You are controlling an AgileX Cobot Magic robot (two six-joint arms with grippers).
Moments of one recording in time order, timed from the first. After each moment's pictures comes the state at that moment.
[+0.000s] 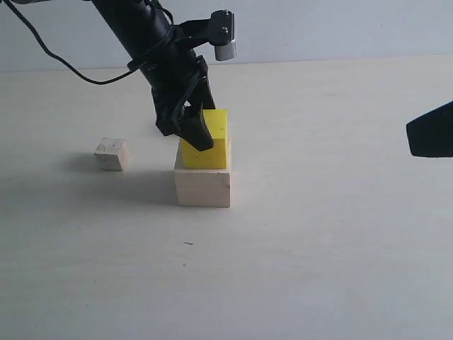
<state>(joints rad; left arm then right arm) -0.52 2.09 -1.77 -0.44 1.20 1.28 0.50 0.81 -0.92 0.37 1.06 0.13</state>
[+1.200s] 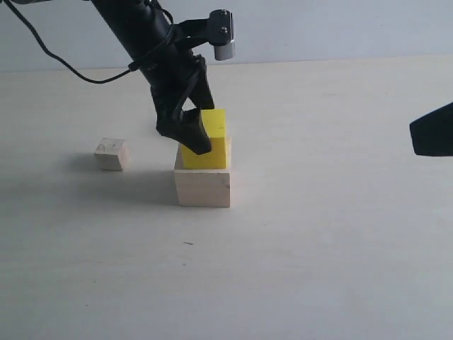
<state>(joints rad) -0.52 2.09 -1.77 -0.42 1.17 1.26 0.50 0.81 -0.92 0.34 1.06 0.13</state>
